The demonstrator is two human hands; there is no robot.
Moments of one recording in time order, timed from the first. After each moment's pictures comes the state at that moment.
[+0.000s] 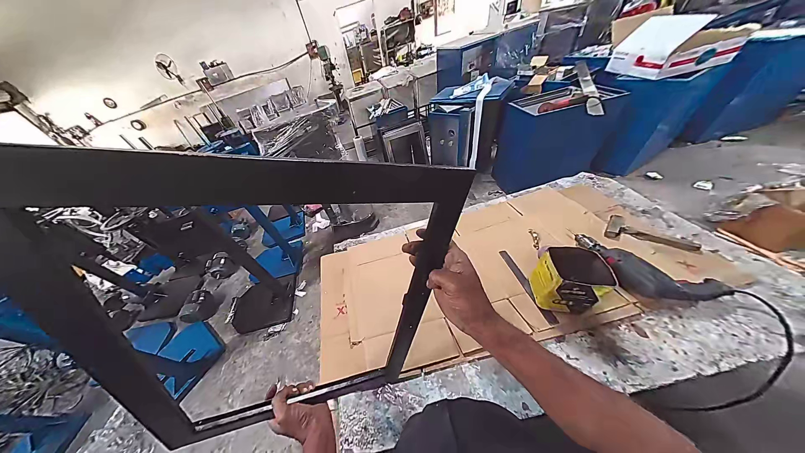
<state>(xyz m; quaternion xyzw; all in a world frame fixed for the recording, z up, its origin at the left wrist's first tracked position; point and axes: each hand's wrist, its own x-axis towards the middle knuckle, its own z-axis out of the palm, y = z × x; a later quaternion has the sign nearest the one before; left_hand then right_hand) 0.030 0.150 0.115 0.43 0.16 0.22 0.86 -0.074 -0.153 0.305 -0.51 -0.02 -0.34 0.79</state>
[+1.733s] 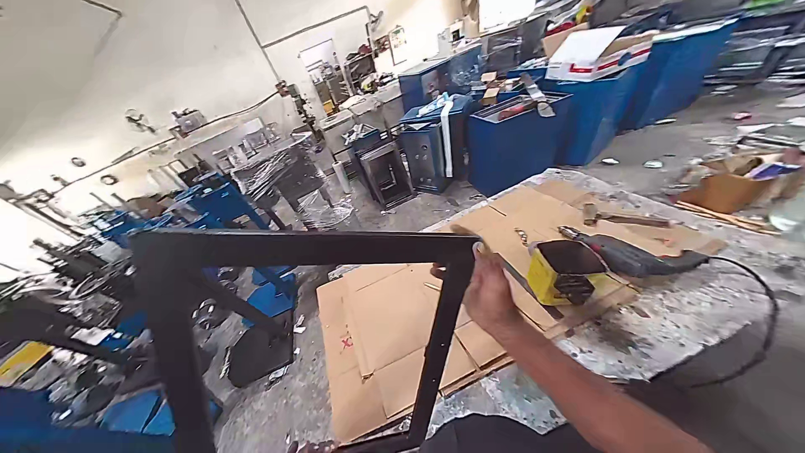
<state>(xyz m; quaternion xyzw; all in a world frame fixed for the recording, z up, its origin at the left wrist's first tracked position) 0.038 0.180 0.059 0.50 0.15 0.14 0.84 -0.083 -0.182 0.298 -0.47 0.04 -0.47 0.75</state>
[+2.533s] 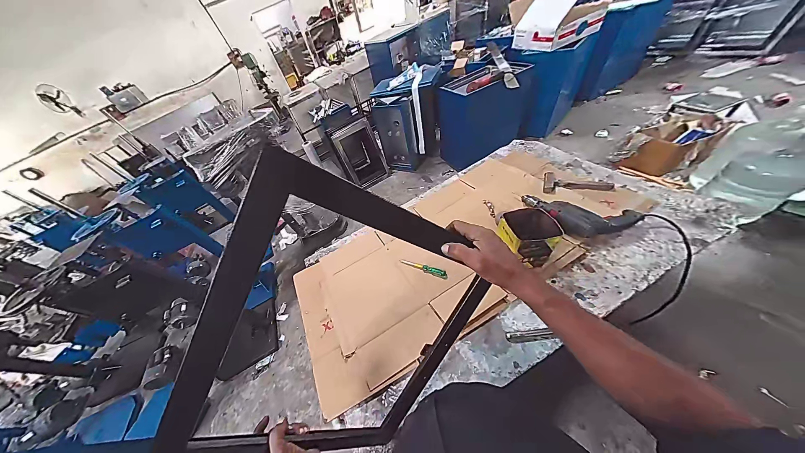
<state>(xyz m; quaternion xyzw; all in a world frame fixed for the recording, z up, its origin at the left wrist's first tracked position) 0.049 0.194 0.097 0.58 0.08 0.10 0.80 -0.146 -0.245 0.293 -0.84 0.27 -0.26 0.39</state>
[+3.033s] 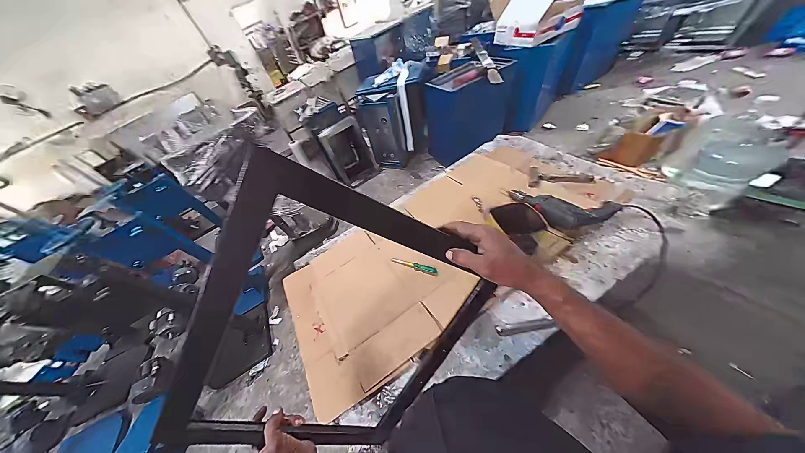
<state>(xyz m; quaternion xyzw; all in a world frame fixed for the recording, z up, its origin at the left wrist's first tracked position) 0.066 0.176 0.090 0.58 0.07 0.06 0.81 -0.177 -0.246 0.301 -0.84 0.19 -0.28 0.42</state>
